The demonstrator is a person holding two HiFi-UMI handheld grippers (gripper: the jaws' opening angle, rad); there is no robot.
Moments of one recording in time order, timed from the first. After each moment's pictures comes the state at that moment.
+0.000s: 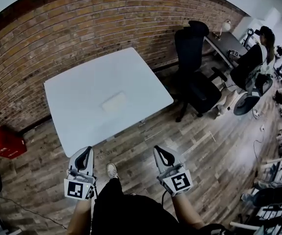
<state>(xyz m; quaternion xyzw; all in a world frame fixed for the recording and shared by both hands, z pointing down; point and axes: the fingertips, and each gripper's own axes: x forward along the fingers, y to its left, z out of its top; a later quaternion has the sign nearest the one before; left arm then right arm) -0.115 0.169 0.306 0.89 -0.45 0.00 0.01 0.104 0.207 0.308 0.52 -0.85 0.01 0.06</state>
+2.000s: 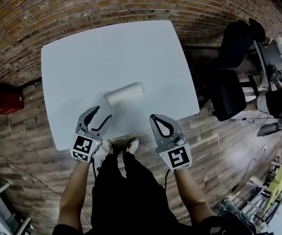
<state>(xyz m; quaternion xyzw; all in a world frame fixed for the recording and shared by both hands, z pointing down) -0.075 -0.044 0.496 0.87 -0.44 0.16 0.15 0.067 -0.040 0.396 0.35 -0.92 -0.01 0.15</state>
